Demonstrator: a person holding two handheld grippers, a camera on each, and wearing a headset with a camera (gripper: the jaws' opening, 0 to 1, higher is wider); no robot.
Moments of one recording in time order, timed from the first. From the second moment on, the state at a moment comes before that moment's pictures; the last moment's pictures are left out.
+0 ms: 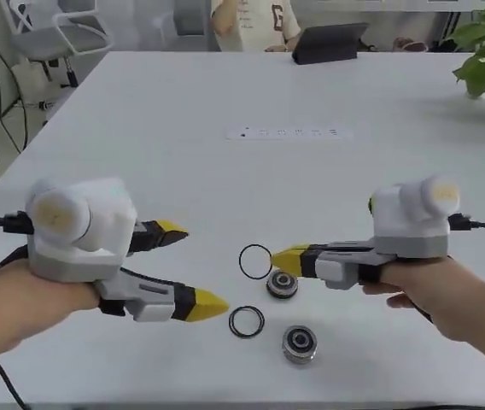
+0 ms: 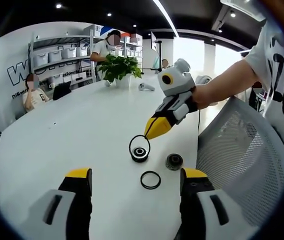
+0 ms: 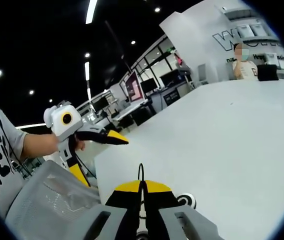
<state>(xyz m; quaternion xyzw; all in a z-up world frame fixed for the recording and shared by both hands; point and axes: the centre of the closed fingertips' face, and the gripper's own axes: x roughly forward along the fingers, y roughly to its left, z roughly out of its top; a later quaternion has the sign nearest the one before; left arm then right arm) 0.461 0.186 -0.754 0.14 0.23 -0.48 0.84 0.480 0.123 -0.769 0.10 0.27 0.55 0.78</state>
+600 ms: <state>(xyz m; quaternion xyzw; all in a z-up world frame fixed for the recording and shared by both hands) 0.449 0.215 -0.761 0.13 0.24 -0.45 0.85 0.450 0.141 -0.801 0.09 0.33 0.58 0.74</state>
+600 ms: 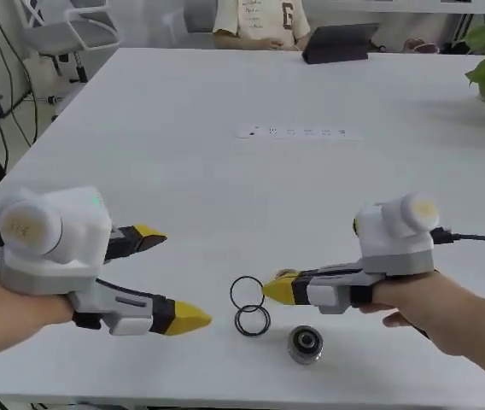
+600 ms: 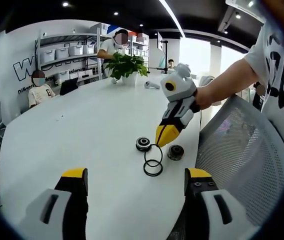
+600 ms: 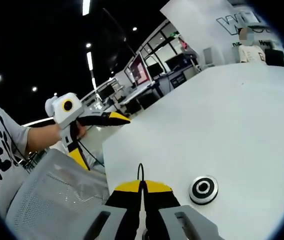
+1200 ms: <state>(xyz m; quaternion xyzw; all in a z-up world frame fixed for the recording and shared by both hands) 0.444 0.226 -0.768 0.13 0.25 -0.44 0.85 0.451 0.137 -0.836 0.06 0.38 0.56 0.73</state>
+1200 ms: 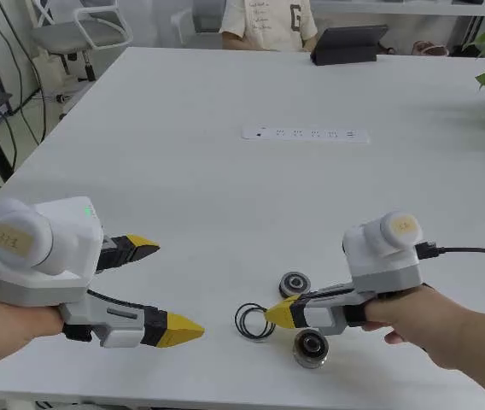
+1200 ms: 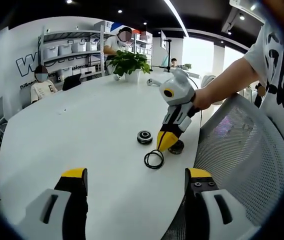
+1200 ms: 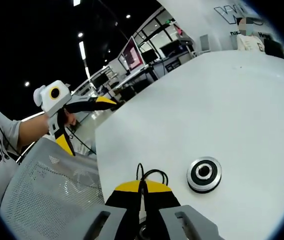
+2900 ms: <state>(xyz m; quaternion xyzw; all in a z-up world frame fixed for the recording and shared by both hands) 0.485 0.190 -0.754 0.15 0.25 -0.47 0.83 0.493 0.086 -0.793 0.09 0.30 0.50 0.81</state>
